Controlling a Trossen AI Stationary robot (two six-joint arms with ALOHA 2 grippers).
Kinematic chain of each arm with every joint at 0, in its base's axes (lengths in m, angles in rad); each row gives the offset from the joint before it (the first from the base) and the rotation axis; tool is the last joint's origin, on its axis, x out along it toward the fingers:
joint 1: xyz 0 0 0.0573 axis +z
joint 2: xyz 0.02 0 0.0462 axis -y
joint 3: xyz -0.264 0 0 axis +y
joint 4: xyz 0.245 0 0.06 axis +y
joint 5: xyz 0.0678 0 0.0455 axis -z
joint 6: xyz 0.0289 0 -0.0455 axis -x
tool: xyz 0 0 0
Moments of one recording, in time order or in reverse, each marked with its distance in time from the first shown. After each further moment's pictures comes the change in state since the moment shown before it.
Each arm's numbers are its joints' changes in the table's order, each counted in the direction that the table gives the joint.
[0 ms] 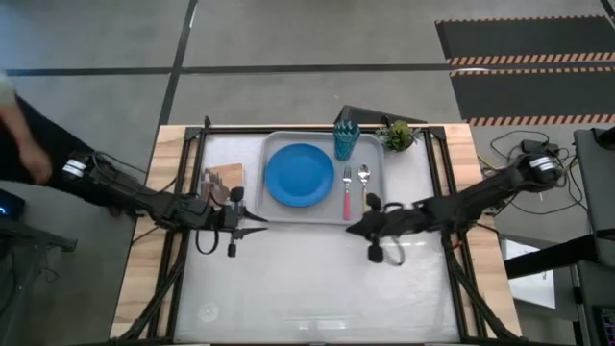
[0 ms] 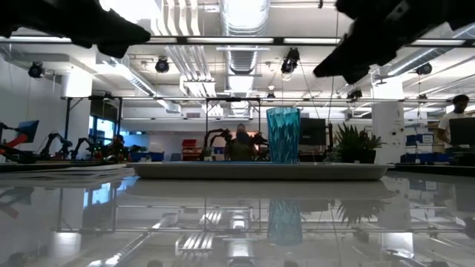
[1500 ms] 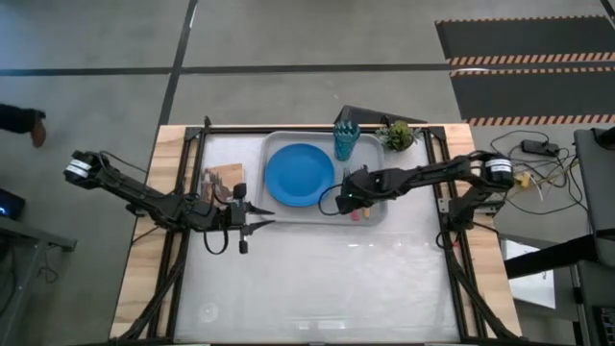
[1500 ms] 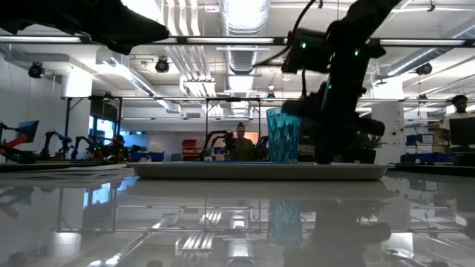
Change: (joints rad) left arm 0.004 -0.115 -0.027 -0.143 -0.136 -0.004; right arm -0.428 -0.371 -0.296 0.622 -0.094 -0.862
